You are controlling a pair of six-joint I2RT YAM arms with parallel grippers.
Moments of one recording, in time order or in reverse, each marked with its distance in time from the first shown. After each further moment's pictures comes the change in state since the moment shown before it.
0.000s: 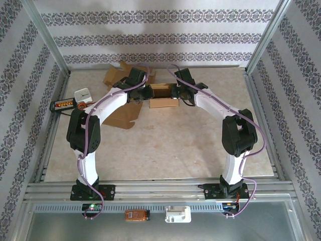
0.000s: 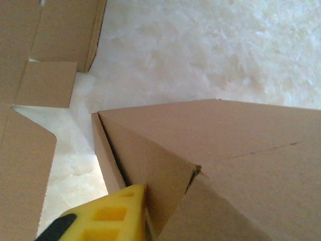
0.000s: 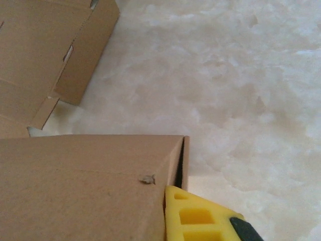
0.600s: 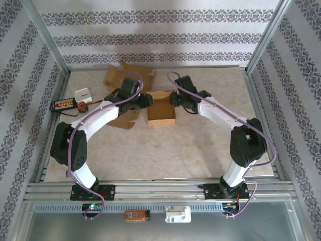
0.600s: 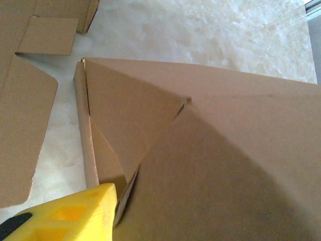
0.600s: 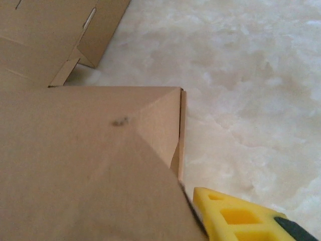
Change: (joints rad) left arm -0.030 -0.260 -0.326 0.146 0.009 -0.079; right arm 0.058 -0.169 -0.179 0.000 -0.002 0.011
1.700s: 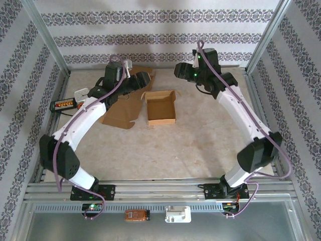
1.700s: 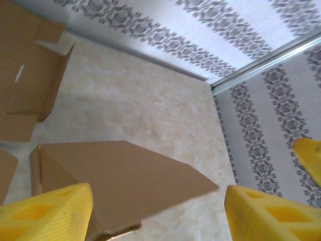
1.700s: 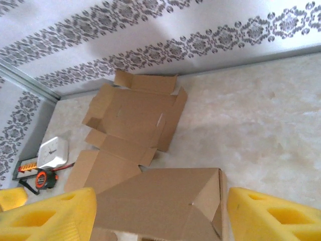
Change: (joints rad) left arm 0.085 -0.103 0.169 0.017 0.089 -0.096; right arm -0.142 -0.062 0.388 -0.176 -0.205 0.105
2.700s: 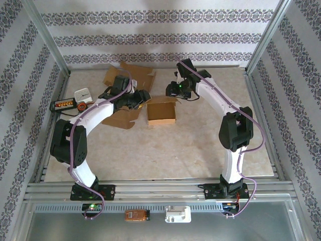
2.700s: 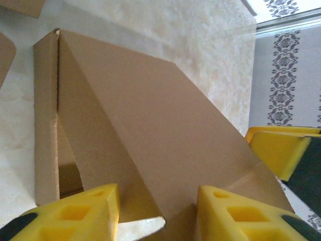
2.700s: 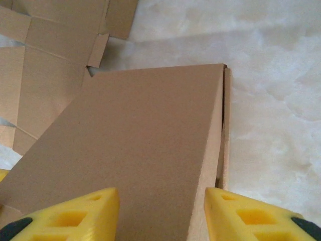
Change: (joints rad) left arm 0.031 0.143 -0.181 0.069 0.211 -0.134; right arm 0.032 0.324 0.084 -0.245 -0.128 -0.018
